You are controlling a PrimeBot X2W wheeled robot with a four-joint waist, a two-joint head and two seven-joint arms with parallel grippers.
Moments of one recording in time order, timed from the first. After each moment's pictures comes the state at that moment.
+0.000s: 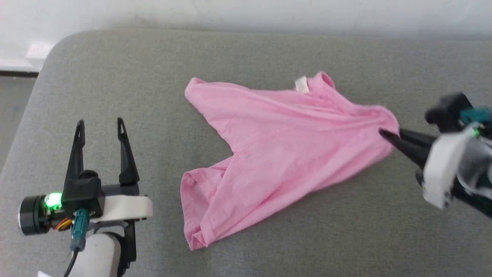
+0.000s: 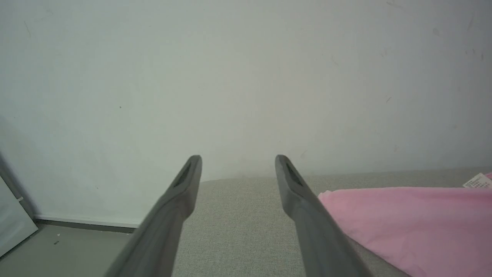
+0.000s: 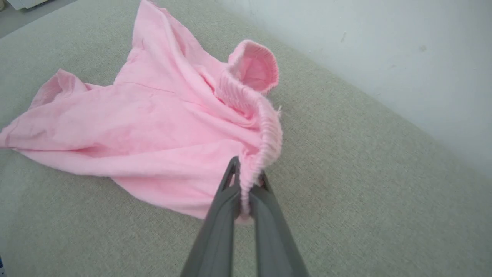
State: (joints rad) left arm -0.16 0.26 -0.14 -0.03 -0.10 0.33 -0.26; right arm -0.77 -0.85 1.00 0.18 0.94 0.13 0.09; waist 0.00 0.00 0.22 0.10
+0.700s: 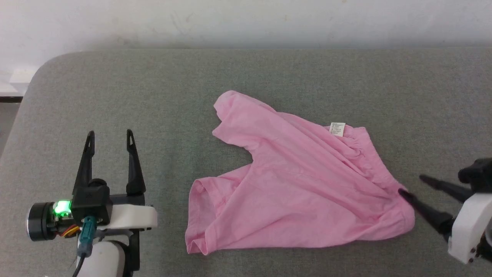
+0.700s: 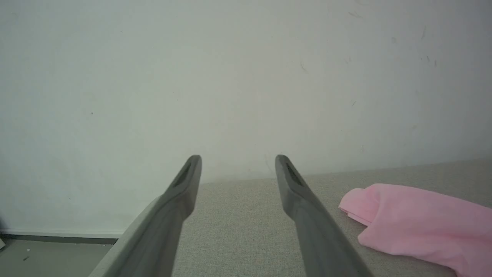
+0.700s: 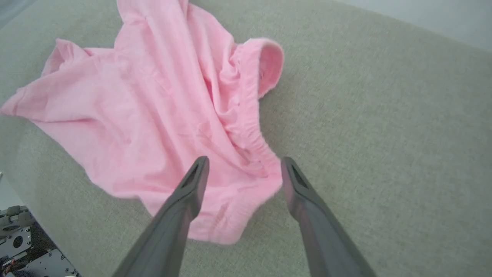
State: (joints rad) left arm -0.12 0.21 -0.11 -0.01 -0.05 0.26 -0.26; right arm -0.25 -0.89 0.62 0.04 0.88 0.13 0.11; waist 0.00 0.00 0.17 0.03
